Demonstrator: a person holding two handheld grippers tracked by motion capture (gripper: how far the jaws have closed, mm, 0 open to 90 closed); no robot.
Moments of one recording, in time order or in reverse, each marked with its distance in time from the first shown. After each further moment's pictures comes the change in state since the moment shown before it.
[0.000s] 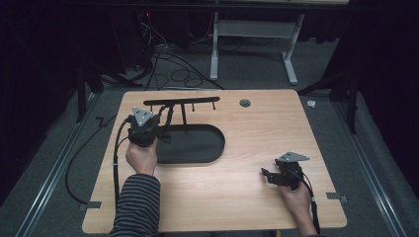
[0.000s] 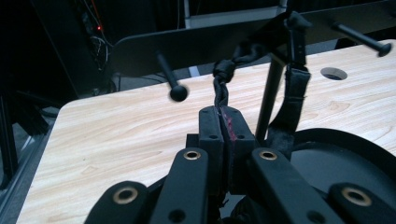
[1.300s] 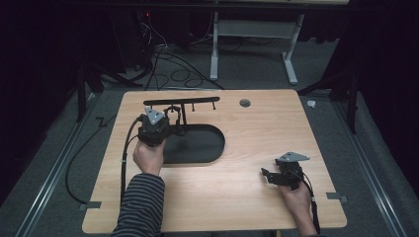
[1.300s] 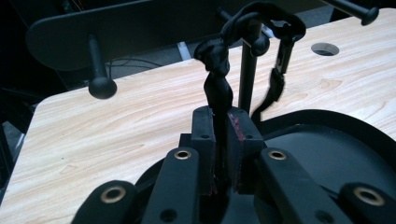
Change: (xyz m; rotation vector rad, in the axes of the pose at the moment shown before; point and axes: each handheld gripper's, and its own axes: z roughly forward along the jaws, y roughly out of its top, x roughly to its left) left arm -0.017 -0.001 0.016 0.078 -0.035 0.052; right arm 0.000 0.000 0.000 0.000 0.003 0.007
